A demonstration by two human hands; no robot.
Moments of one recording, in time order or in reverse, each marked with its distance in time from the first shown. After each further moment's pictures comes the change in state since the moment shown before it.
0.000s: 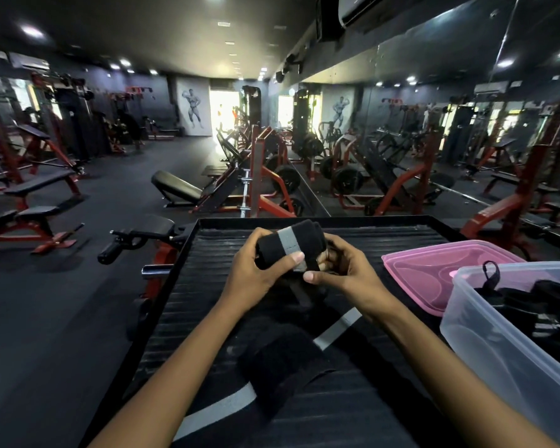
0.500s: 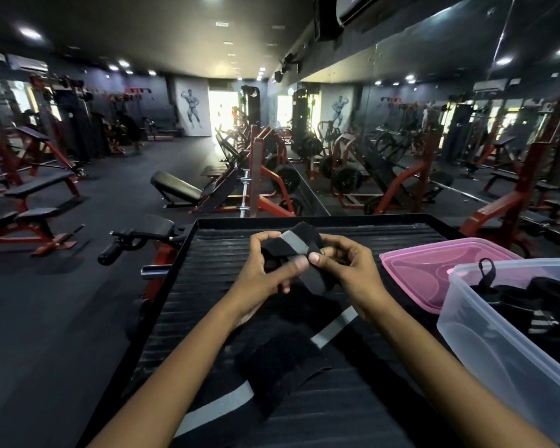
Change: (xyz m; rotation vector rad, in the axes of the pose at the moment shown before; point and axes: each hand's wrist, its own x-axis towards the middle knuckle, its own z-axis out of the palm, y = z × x) left_hand -0.007 0.003 0.012 -0.367 -0.146 -0.312; right_hand 0.003 0.002 0.003 0.085 0.218 0.005
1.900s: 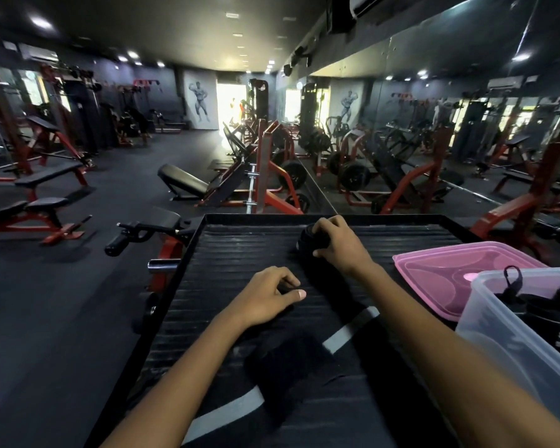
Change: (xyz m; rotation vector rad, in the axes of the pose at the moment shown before) left_hand 0.010 -0.027 -0.025 0.815 -0.090 -0.011; right_hand 0.092 0.046 -0.007 -1.077 -0.146 -0.063
